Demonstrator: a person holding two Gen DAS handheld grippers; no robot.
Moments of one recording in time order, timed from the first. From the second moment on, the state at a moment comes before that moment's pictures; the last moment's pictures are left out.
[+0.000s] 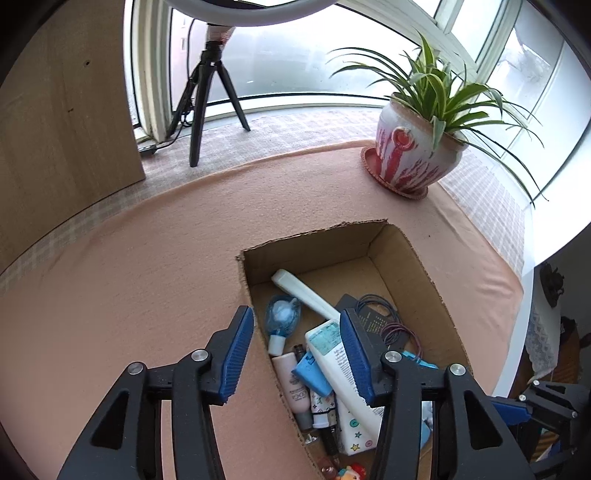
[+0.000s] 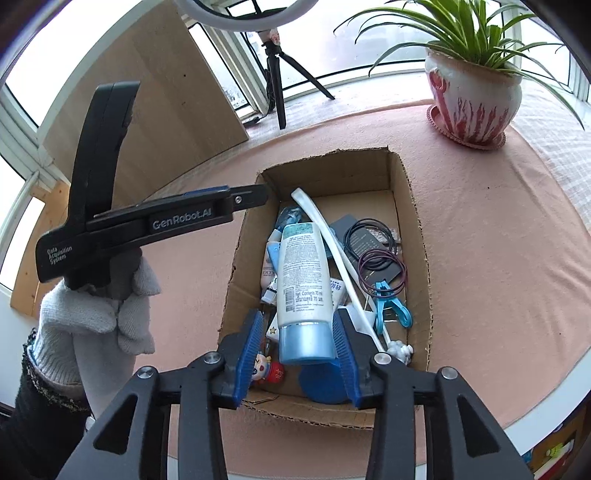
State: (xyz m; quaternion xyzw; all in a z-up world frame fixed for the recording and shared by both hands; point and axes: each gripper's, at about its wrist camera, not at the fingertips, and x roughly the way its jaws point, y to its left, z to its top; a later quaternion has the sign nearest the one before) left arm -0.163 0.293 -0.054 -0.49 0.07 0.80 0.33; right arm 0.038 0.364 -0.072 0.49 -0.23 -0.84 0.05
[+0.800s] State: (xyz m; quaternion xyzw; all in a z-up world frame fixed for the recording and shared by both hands) left arm -0.094 0.088 -0.027 -0.48 0.03 0.85 0.21; right arm 0.030 0.247 -0.039 0.46 -0.15 -0.87 0.07
